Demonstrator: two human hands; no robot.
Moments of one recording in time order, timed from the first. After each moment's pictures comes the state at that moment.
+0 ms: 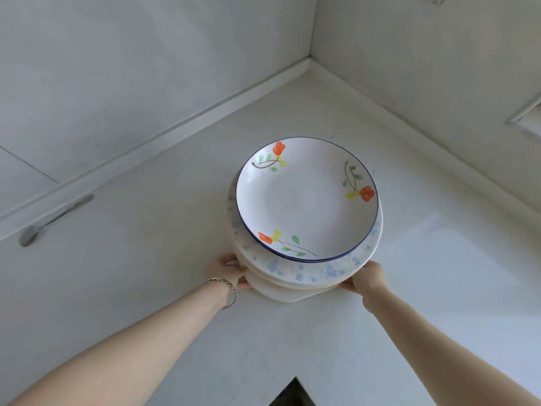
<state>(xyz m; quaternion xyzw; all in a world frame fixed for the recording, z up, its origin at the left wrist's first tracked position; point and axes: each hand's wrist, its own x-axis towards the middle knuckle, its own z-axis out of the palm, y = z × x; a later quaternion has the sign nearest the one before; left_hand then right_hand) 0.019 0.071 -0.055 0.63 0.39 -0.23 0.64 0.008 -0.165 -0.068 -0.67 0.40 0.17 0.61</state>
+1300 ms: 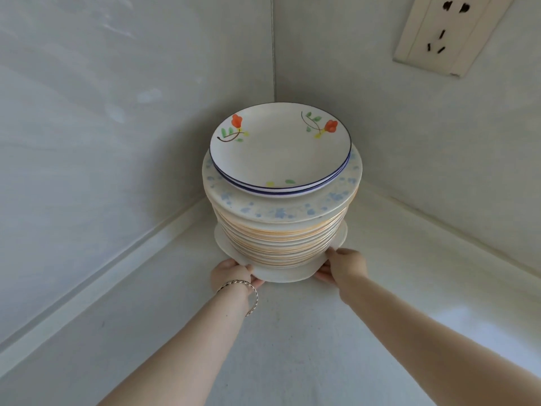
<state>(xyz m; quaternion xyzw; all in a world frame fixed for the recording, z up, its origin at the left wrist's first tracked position) 0.357 -0.011 -0.090 0.57 0.41 -0.14 0.70 0.341 -0.176 -0.102 -0.57 0.43 0.07 0.70</state>
